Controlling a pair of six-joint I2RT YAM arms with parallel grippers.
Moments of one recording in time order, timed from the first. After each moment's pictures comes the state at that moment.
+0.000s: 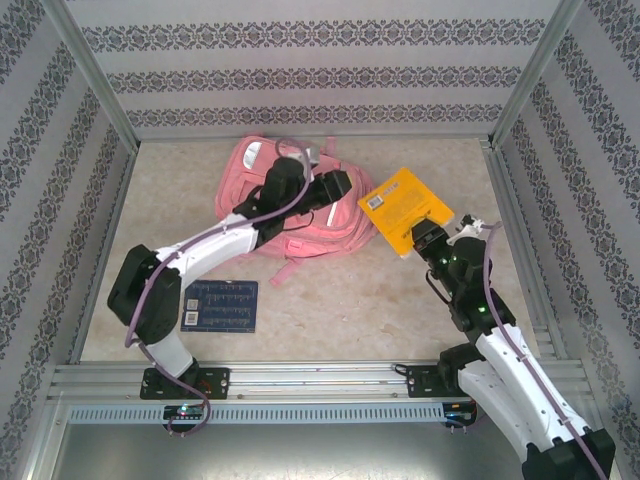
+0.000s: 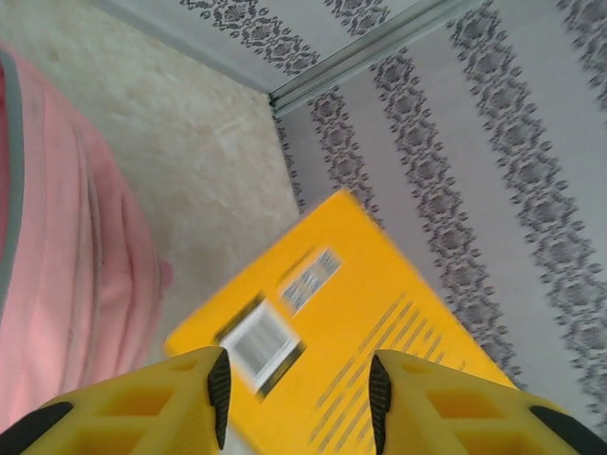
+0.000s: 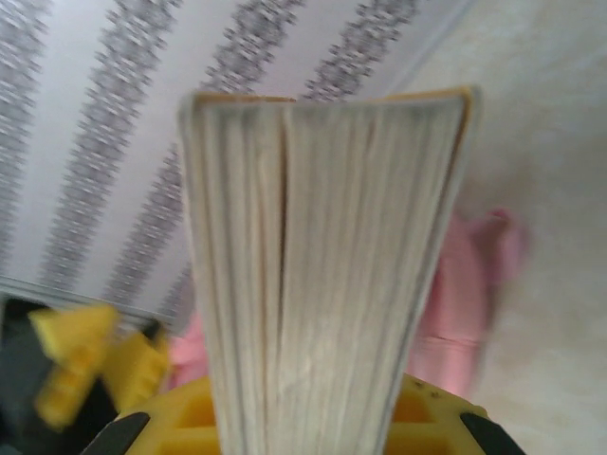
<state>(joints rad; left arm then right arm) -0.61 1.71 1.33 0.08 0.26 -0.89 0.28 0.63 0.48 -0.11 0.01 1.02</state>
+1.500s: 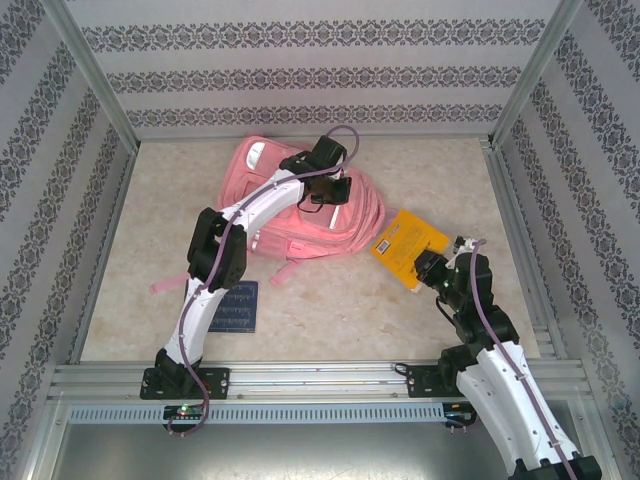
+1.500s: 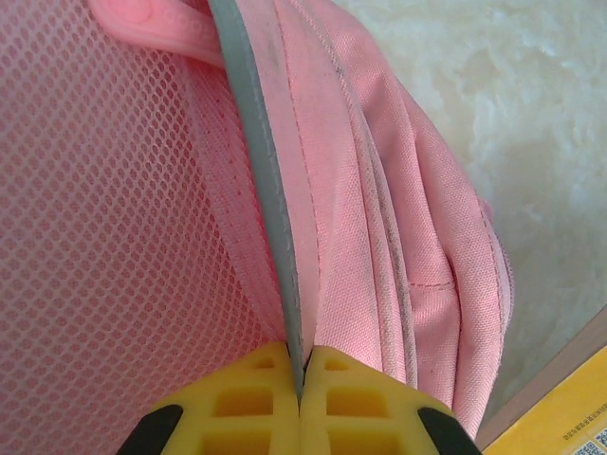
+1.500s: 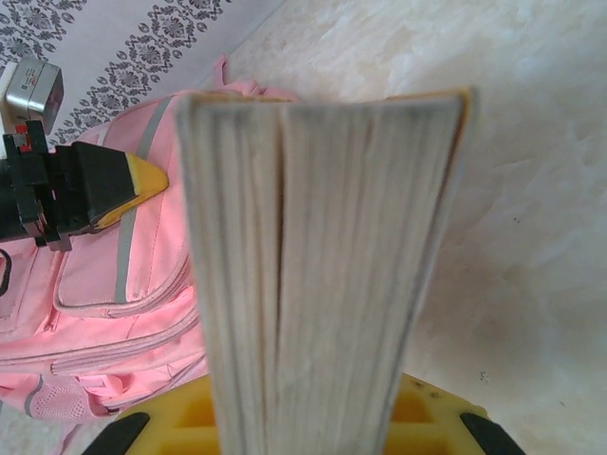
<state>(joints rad) -0.57 2.31 2.10 -0.74 0.19 -0.44 0.17 0.49 0.39 -0.38 -0.10 0.77</state>
